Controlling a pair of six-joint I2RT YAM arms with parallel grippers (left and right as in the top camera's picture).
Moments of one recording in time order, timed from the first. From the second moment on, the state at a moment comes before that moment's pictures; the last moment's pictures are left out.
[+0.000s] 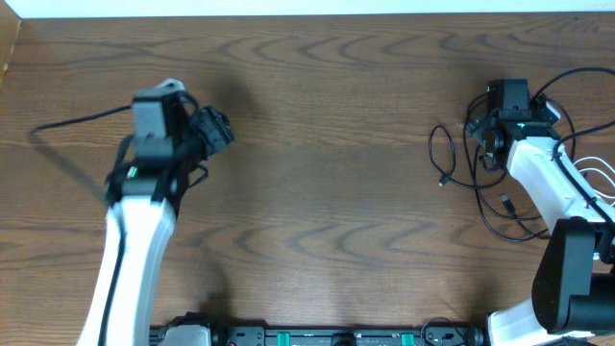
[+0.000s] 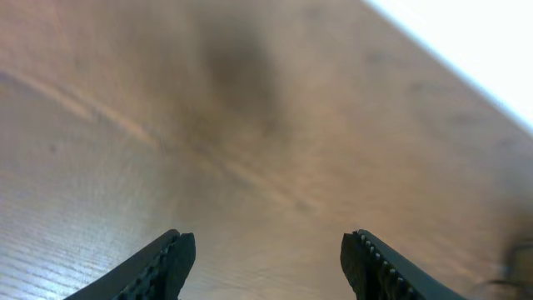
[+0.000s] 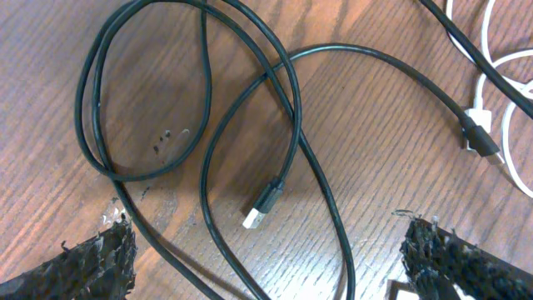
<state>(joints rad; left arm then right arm) 0.00 1.24 1.05 -0.57 0.13 -0.54 -0.01 1.70 1.09 -0.51 0.42 0.83</state>
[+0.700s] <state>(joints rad) 0.00 0.63 1.05 -0.61 0.13 -0.54 -0.01 1.70 1.09 -0.52 0.42 0.83</state>
